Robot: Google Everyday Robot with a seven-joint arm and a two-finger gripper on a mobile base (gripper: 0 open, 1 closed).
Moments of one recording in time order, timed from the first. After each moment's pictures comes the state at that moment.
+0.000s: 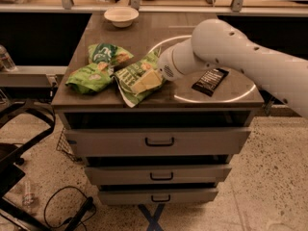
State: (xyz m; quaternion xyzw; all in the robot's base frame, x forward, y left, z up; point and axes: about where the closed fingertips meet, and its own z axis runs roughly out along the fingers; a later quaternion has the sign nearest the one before) arm 0.661 0.004 0.838 -0.45 0.78 0.16 0.40
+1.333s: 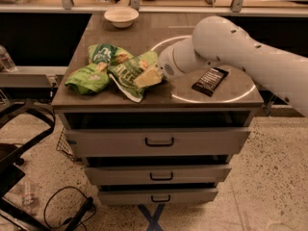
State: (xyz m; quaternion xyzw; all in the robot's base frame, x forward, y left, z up) arm 0.659 0.006 0.842 -0.45 0.78 0.16 0.40
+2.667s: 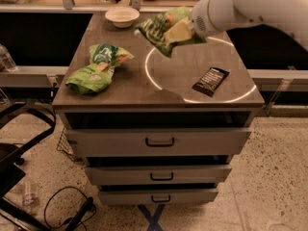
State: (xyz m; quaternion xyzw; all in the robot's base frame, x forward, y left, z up) arm 0.694 -0.088 0.968 -0.35 0.80 0.07 0.48
